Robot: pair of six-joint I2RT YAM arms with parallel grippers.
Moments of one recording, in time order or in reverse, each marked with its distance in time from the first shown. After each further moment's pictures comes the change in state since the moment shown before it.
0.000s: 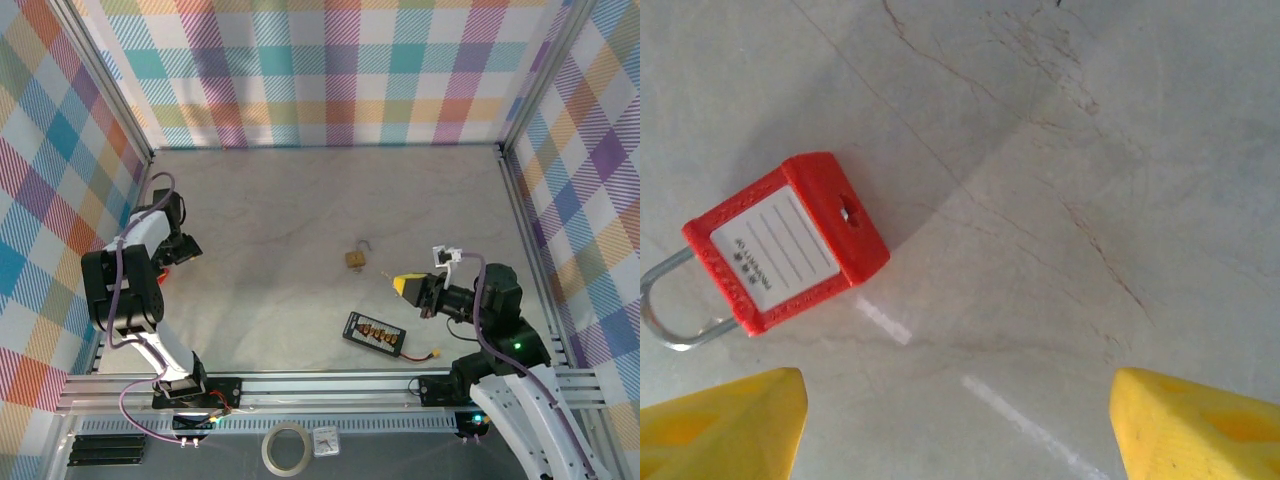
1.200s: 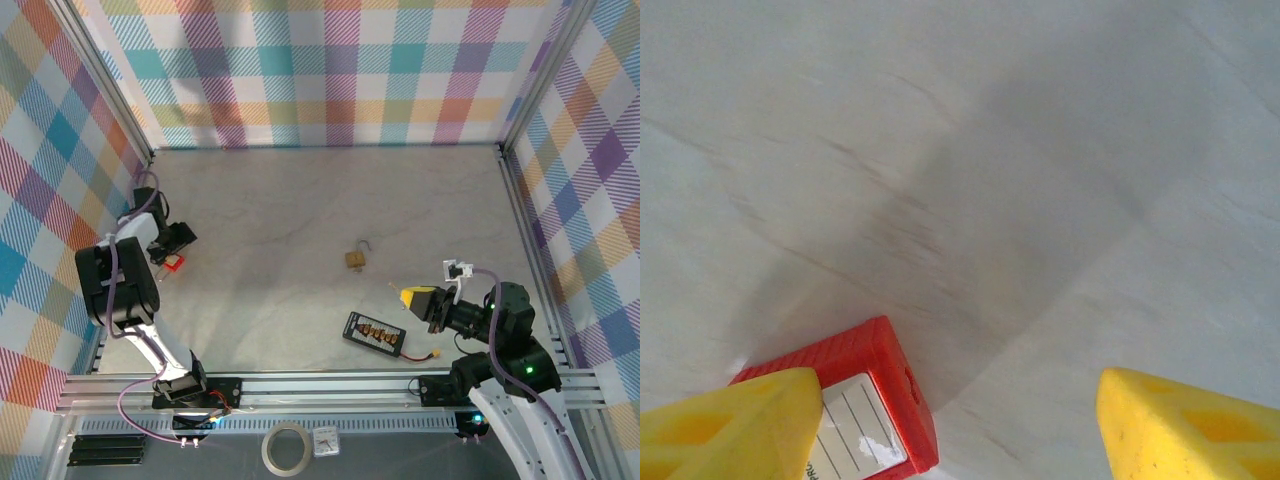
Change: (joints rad) left arm 0.057 0.040 -0.031 0.280 0.251 0.034; right arm 0.000 -0.166 0.000 -0.123 0.016 0.043
